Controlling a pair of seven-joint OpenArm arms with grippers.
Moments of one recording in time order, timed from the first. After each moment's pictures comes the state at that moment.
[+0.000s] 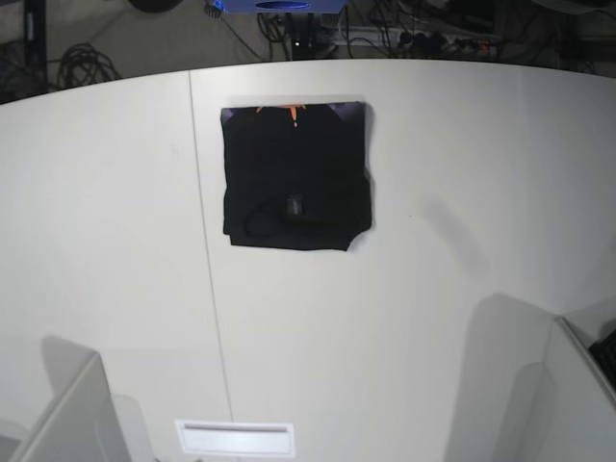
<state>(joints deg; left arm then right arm) 34.1 -10.4 8.4 23.8 5.0 -20.6 -13.2 -18.5 14.8 -12.6 18.0 -6.8 32.3 -15.9</state>
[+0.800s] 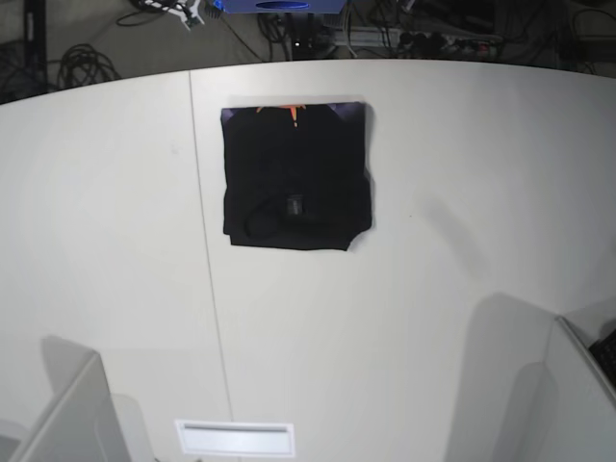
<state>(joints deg) 16.3 -7.3 8.4 8.5 5.0 -20.6 -13.0 -11.7 9.7 -13.5 11.3 -6.9 11.8 -0.8</state>
